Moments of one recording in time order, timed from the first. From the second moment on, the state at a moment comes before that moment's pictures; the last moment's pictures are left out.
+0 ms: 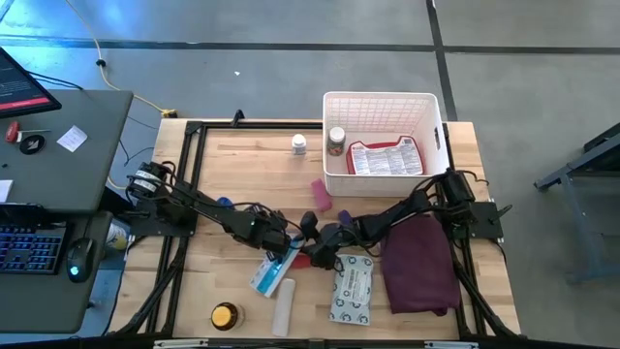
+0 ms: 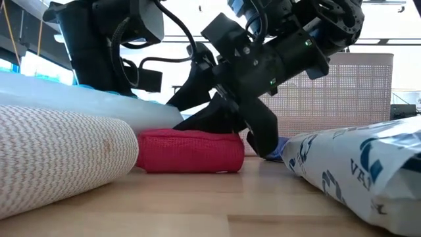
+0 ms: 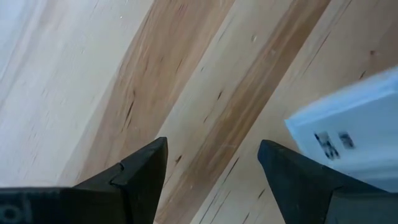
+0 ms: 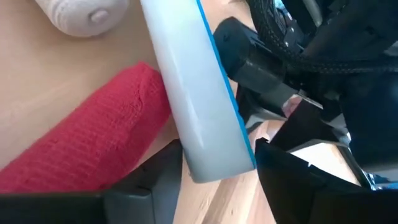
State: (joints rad) left arm -0.31 1.75 0.97 -0.62 -0.39 -0.79; right arm 0.24 2.02 1.01 0.54 0.15 -0.79
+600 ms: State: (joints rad) left arm -0.31 1.76 1.22 -0.97 -0.46 -0.80; right arm 0.25 2.02 1.02 0.50 0.31 -0.69
